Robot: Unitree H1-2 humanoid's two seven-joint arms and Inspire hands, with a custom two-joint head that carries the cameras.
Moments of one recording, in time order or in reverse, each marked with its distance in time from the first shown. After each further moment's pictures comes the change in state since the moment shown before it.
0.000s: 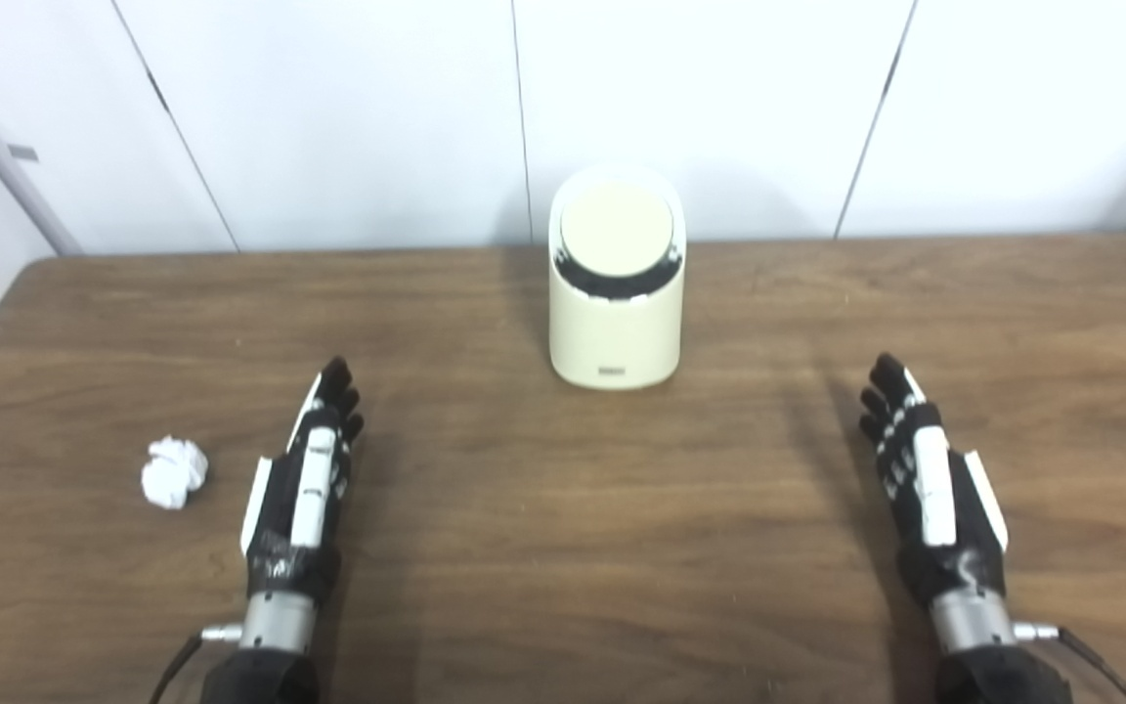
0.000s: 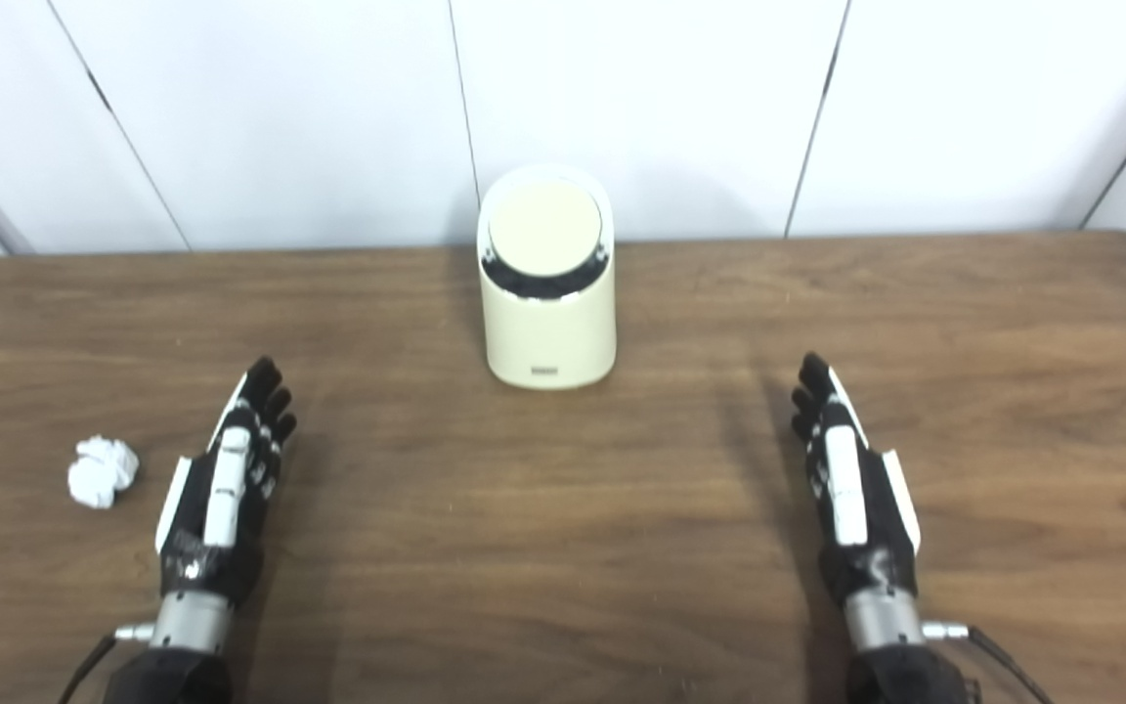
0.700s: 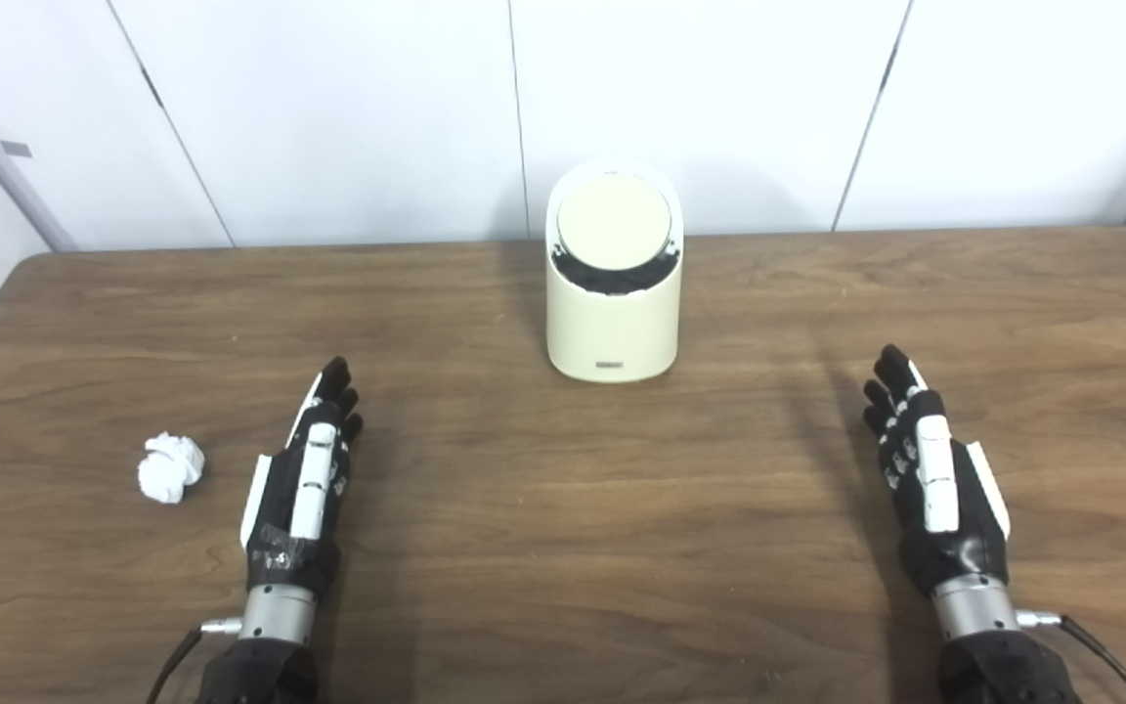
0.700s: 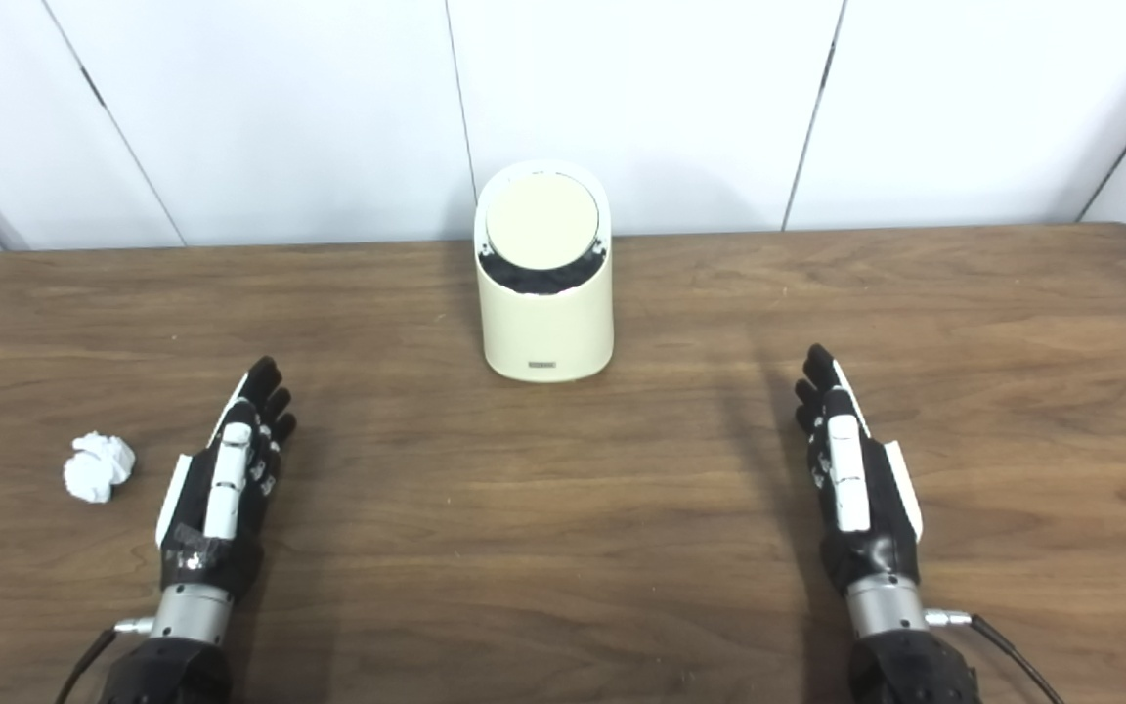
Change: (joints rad) left arm -0.003 0.004 0.004 -0.013 -0.002 0.047 0.008; right arm -0.004 -0.002 -0.004 -0.025 -0.001 0.047 -0.001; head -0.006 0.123
